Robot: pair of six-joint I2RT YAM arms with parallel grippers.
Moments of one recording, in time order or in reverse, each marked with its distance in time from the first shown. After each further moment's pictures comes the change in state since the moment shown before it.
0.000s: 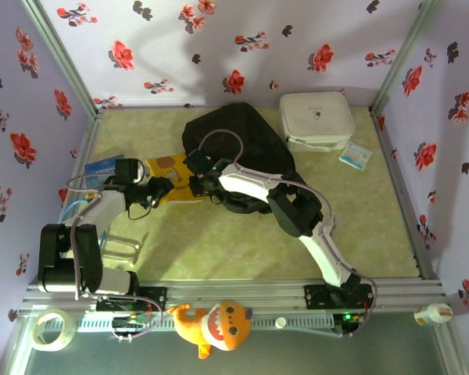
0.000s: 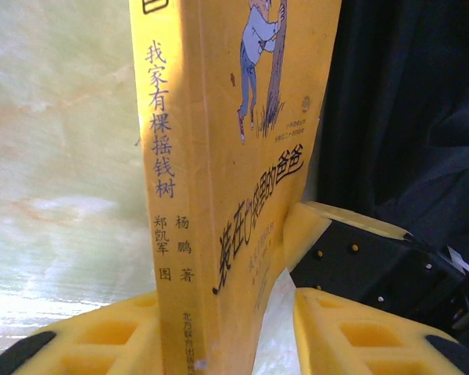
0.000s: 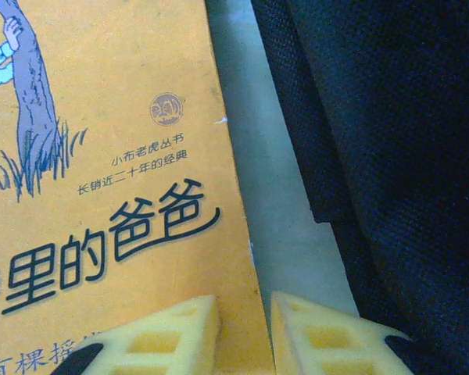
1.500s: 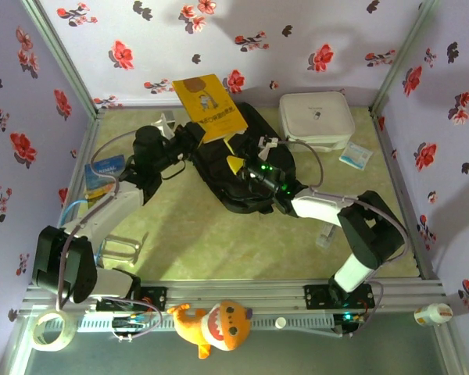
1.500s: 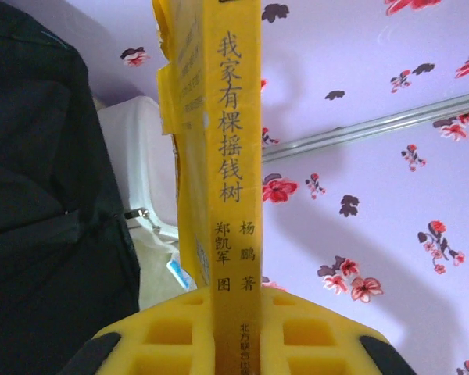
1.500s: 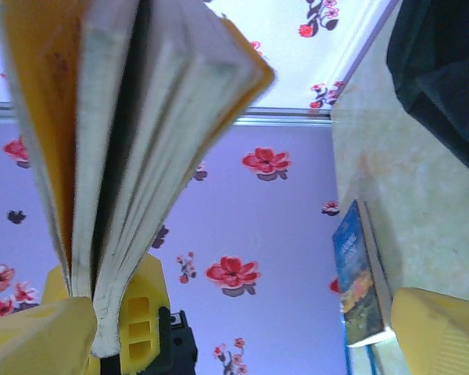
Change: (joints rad) left arm -0.345 -0.029 0.228 0.651 -0.135 -0.430; right arm -0.254 -0.679 -1.002 1.418 -0.252 0.846
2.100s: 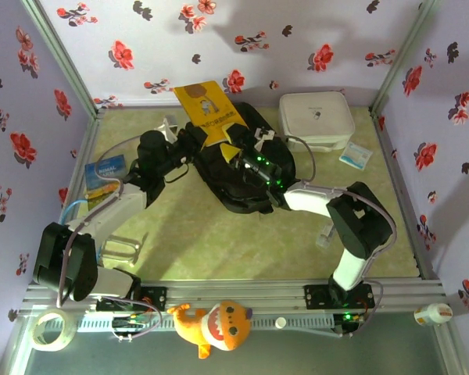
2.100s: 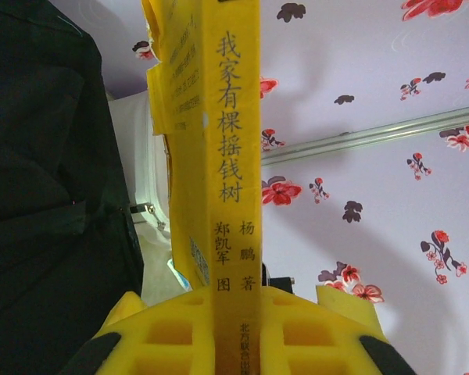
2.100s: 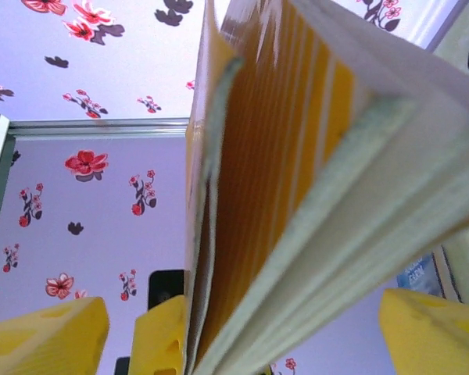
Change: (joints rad) left arm -0.027 0.015 -0.046 0.048 -0.029 -0.040; right arm -0.002 0.104 0.104 0.119 0.013 0.081
